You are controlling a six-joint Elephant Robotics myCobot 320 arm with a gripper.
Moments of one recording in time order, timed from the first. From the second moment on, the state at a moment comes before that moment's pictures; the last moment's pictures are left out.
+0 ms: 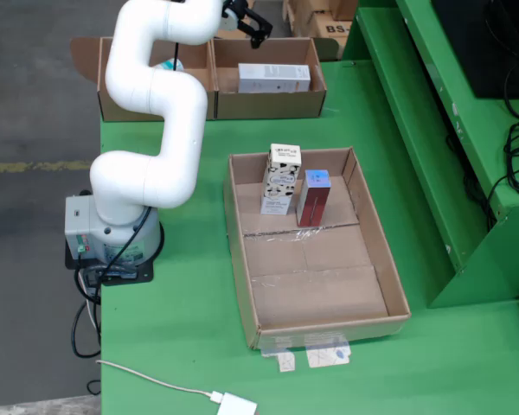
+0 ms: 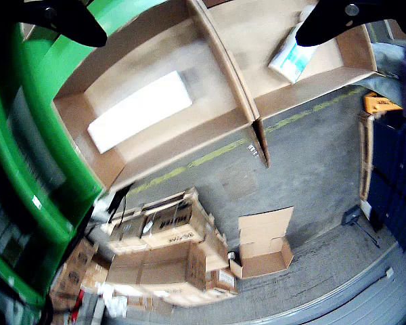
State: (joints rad) arm 1.29 -0.95 -0.21 0.11 1.42 0.14
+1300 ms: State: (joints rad) arm 1.77 -0.31 -0.84 -0.45 1.92 0.78
